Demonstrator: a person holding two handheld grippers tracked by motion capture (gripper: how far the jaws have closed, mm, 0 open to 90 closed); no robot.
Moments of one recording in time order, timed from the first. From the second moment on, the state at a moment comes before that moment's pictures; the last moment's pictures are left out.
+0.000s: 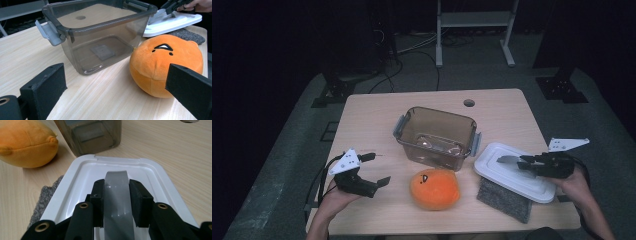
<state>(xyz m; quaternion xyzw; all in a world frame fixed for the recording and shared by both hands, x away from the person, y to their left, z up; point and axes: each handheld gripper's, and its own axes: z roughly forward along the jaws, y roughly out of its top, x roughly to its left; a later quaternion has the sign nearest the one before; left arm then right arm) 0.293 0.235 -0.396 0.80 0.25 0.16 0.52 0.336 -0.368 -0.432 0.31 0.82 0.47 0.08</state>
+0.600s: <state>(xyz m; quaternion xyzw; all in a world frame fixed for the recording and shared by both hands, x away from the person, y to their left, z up) 0.293 0.234 -0.397 0.80 0.25 0.16 0.52 0.333 -0.367 -0.447 0.32 0.82 0.47 0.06</state>
